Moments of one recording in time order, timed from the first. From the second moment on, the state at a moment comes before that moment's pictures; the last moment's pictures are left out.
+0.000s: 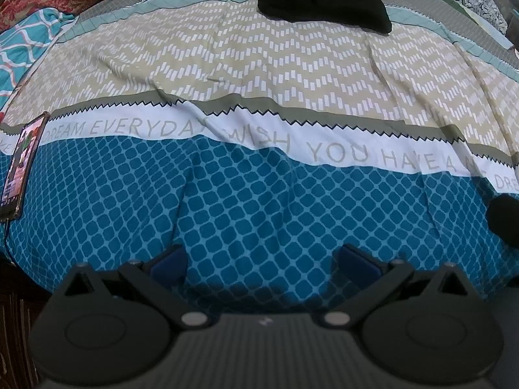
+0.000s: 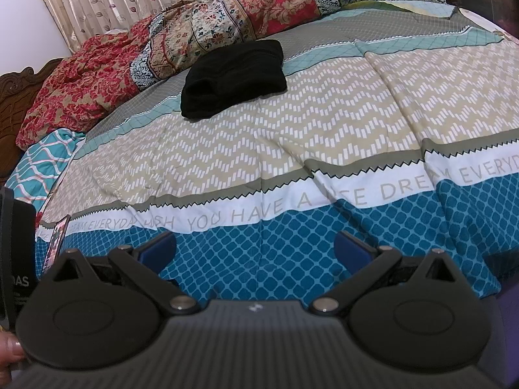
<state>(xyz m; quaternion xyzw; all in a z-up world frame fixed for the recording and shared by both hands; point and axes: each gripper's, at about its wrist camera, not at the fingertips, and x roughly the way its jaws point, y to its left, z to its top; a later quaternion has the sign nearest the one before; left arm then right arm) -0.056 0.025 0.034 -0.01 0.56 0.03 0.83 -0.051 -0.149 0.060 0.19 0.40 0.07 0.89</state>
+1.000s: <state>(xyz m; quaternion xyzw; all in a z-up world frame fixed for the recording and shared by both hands) -0.052 0.033 0.036 -0.01 0.55 0.05 0.83 -0.051 -0.144 0.057 0.19 0.40 0.07 0.89</state>
